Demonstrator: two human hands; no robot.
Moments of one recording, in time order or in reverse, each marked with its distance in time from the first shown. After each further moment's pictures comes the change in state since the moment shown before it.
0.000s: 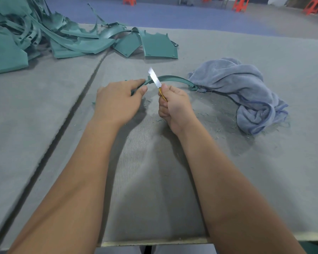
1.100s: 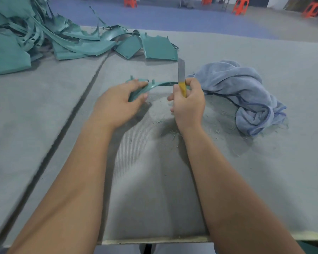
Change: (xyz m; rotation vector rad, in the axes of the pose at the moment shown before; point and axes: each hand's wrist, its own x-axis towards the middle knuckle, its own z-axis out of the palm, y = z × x) left_hand -0.001 -0.012 -0.004 -0.140 -0.091 0.062; right_hand -0.008 -0.002 -0.016 -0.581 0.400 -0.509
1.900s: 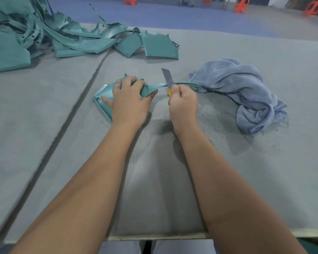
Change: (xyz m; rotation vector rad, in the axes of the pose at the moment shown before) left_hand 0.011 0.009 0.046 0.187 0.226 -0.159; right_hand 0.000 0.004 0.013 -0.094 -0.102 0.025
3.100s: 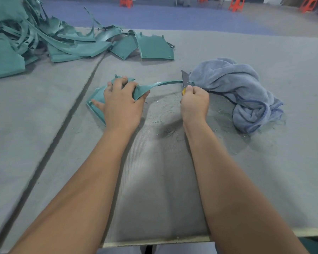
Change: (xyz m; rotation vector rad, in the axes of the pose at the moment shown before) left_hand -0.002 -0.004 -0.003 0.026 0.069 -0.006; right_hand 0.025 0.020 -0.018 0.068 0.223 0.210
